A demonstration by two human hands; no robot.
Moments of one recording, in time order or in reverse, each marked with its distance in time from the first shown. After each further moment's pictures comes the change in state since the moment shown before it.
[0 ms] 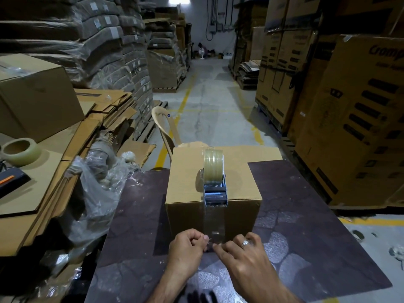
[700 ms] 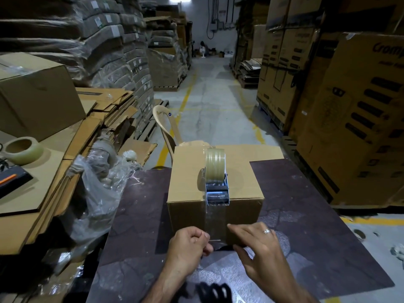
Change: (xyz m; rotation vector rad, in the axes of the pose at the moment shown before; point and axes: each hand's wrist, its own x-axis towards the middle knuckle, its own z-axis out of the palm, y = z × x) left_hand 0.001 0.003 -0.007 -0.093 -0.081 -0.027; right_hand -0.001 0.019 -0.012 0.401 0.029 0.298
